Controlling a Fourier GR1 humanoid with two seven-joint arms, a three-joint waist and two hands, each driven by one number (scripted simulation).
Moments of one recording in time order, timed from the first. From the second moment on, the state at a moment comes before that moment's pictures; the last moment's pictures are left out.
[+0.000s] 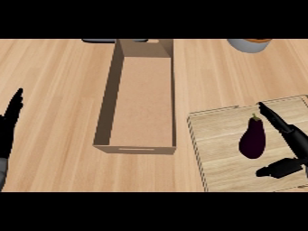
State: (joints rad) left arm -0.11 0.53 -0.06 -1.29 -0.01 0.28 0.04; right arm -0.16 -0.54 0.15 -1.02 0.02 0.21 -0.61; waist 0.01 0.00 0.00
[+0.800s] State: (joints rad) left arm -0.09 0.46 0.05 -1.32 -0.10 0.20 0.06; right arm -0.26 -0.45 0.10 -0.96 0.21 0.27 -0.51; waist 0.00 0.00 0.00
